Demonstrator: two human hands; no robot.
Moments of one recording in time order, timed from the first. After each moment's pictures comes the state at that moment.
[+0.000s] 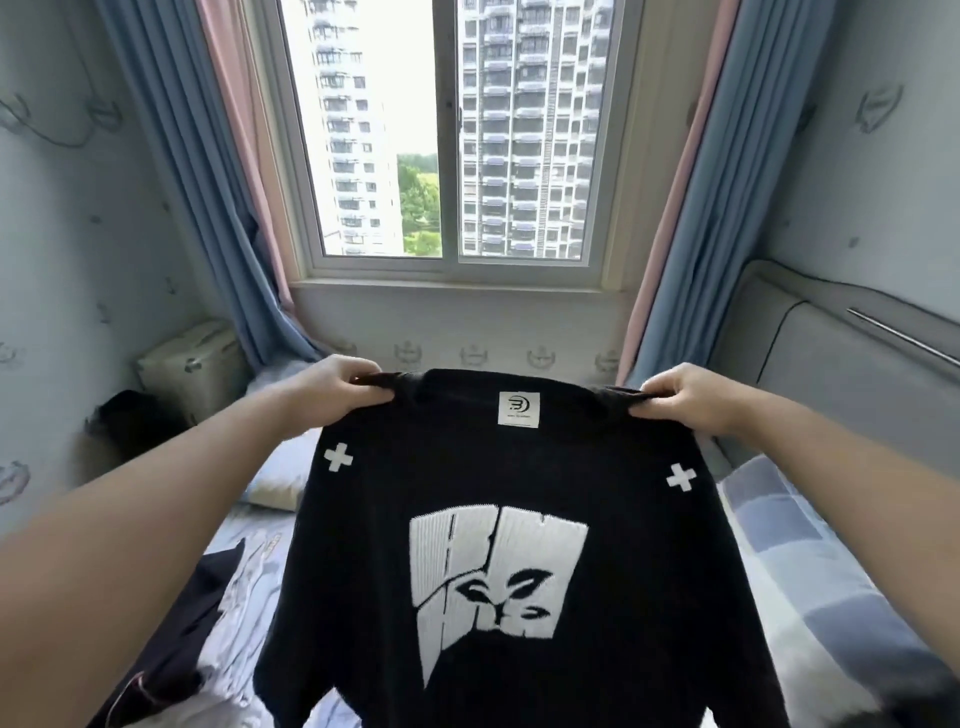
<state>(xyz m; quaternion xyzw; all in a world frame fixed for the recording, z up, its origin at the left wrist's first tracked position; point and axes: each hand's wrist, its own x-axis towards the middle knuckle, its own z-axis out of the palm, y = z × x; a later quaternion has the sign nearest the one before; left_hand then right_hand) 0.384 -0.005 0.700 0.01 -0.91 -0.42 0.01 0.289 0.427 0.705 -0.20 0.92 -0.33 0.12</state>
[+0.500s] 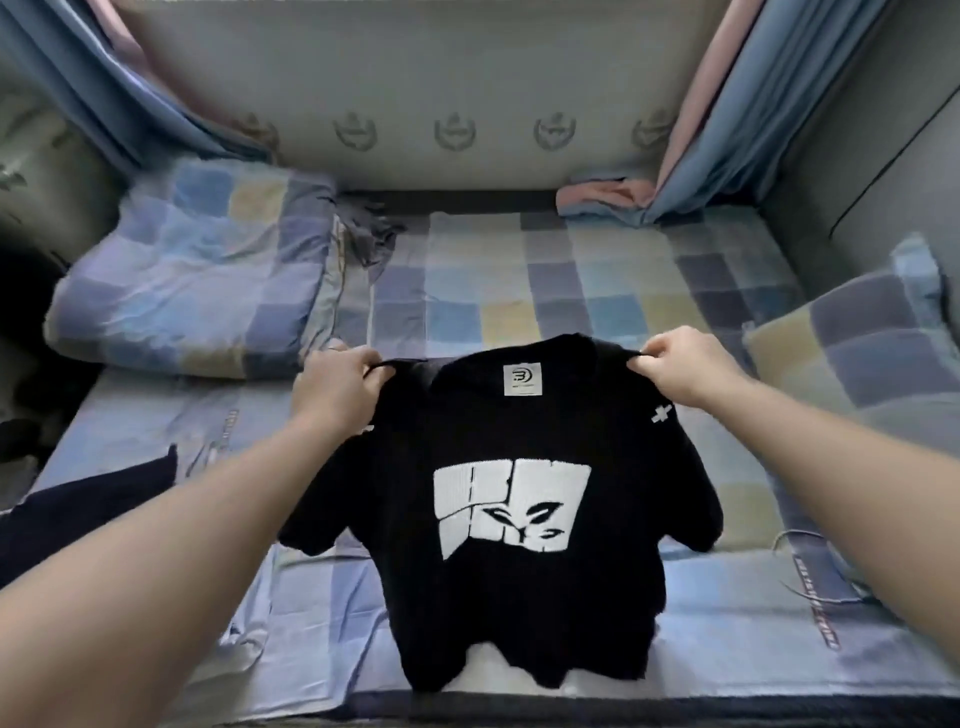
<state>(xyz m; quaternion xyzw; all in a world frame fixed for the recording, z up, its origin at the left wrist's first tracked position) 0.160 -0.070 0.380 0.15 -0.97 -0.21 0.02 0.089 0.303 0.413 0.03 0.97 -0.21 0.15</state>
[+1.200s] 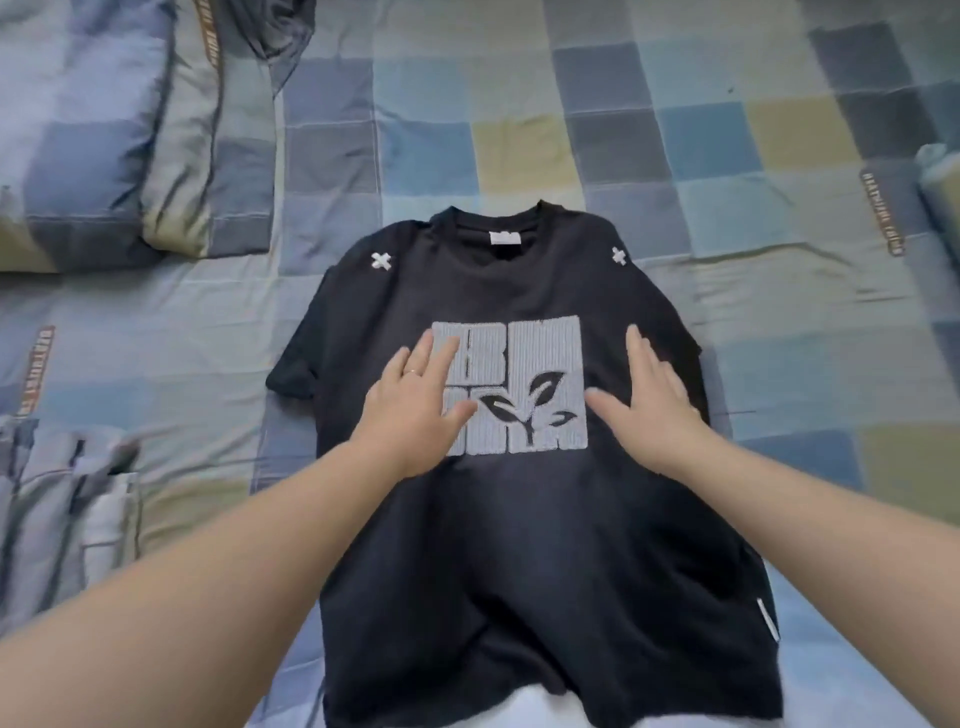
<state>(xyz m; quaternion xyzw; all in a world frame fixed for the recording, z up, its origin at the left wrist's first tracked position) 0.071 -0.034 -0.006 0.03 -0.94 -0.21 -0.25 0.051 0.233 0.011 0.08 0.92 -0.27 0.29</state>
